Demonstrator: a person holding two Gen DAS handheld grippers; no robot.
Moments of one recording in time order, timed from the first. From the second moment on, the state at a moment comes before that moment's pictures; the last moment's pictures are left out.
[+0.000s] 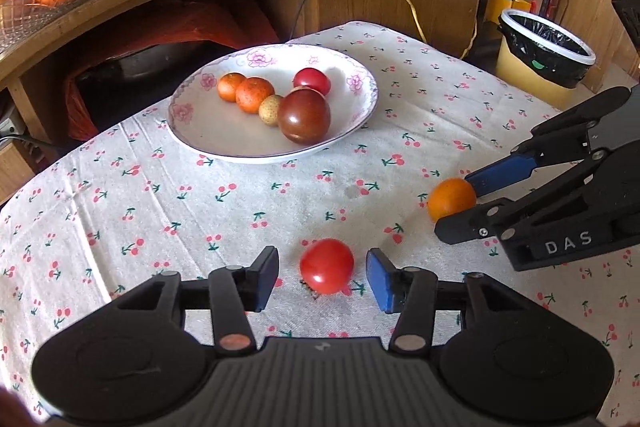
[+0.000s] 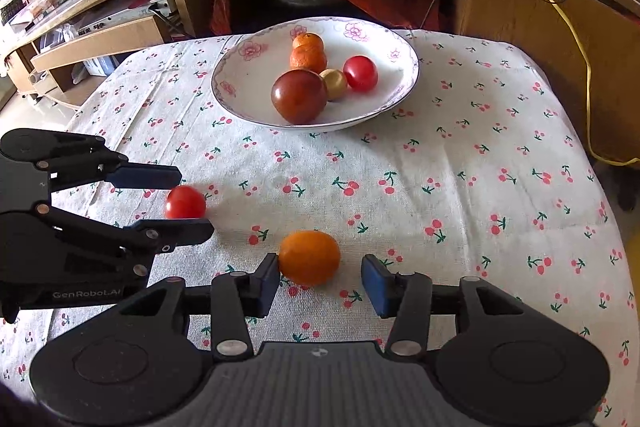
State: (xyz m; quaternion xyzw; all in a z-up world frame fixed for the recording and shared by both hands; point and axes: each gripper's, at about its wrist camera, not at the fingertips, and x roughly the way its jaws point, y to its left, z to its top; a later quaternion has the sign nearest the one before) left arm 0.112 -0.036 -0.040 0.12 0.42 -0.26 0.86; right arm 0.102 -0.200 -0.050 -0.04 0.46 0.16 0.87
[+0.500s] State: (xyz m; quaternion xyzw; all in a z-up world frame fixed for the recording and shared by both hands) left arm 0.110 -0.041 -0.037 0.12 0.42 -0.26 0.86; right arm 0.101 -0.190 -0.045 -0.07 0.45 0.16 0.88
